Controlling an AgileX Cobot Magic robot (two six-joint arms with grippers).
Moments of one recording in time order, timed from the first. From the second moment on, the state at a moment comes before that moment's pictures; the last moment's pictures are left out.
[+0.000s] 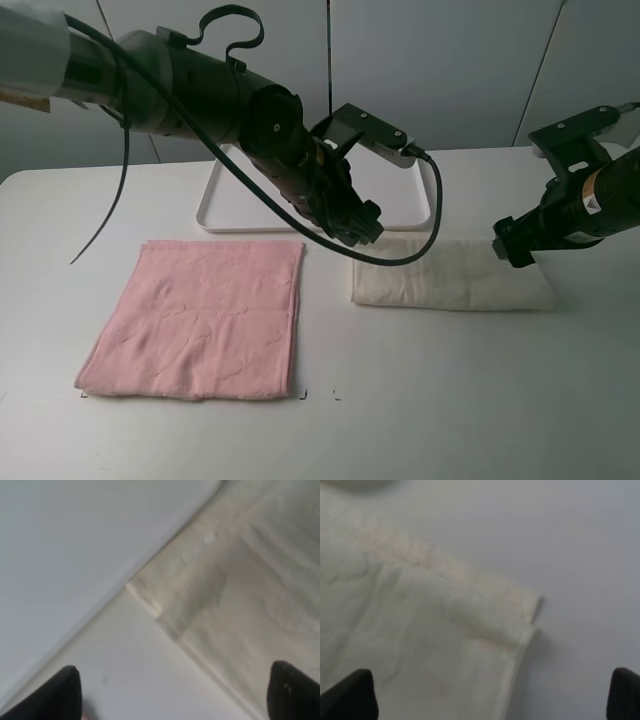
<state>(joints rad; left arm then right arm) -0.78 2.08 -1.44 0.05 0.45 0.03 0.19 1.58 -0.64 -0.72 0.24 0.59</state>
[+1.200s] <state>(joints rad) -0.77 2.35 -1.90 0.01 1.02 -0.25 -0.05 1.79 -1.00 0.17 0.78 -0.18</state>
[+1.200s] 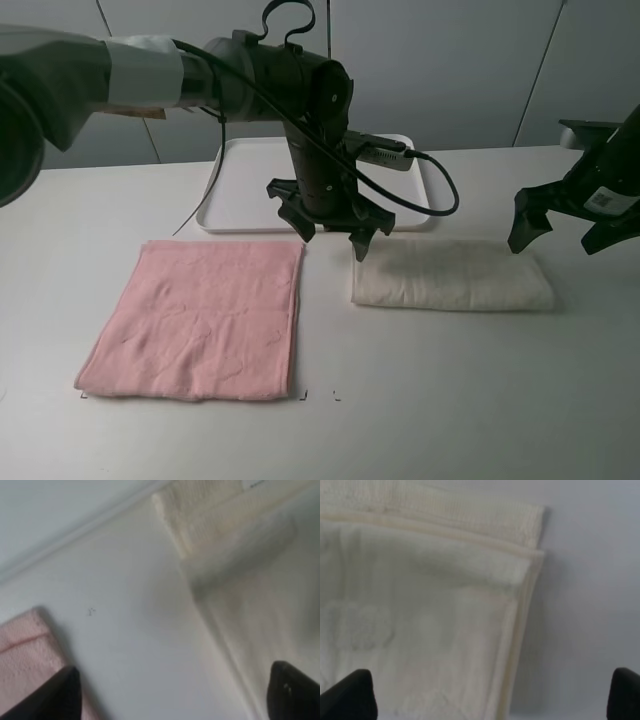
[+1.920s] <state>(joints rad) -0.77 2.46 -1.98 0.05 1.09 -0.33 -0.05 1.84 -1.00 0.17 0.76 -0.18</state>
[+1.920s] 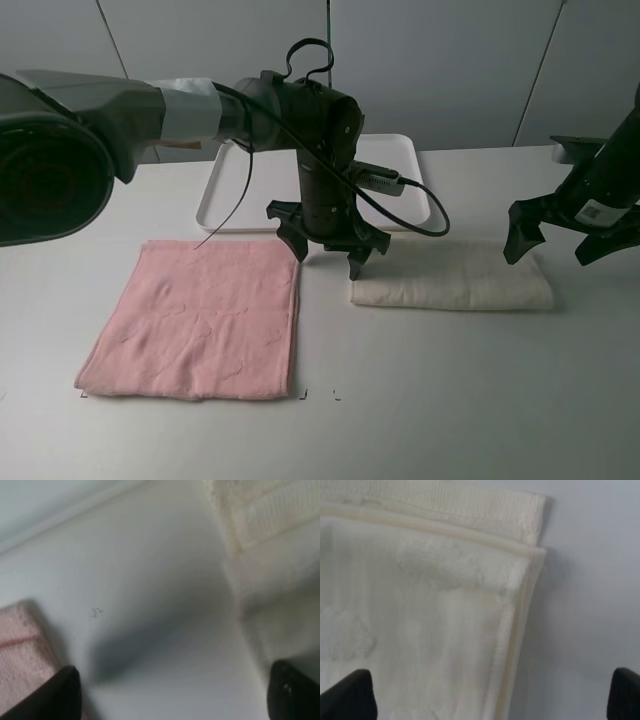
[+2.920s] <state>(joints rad) -0.77 2.47 -1.99 0.06 1.10 -0.33 -0.05 1.93 -1.00 0.17 0.75 -0.18</state>
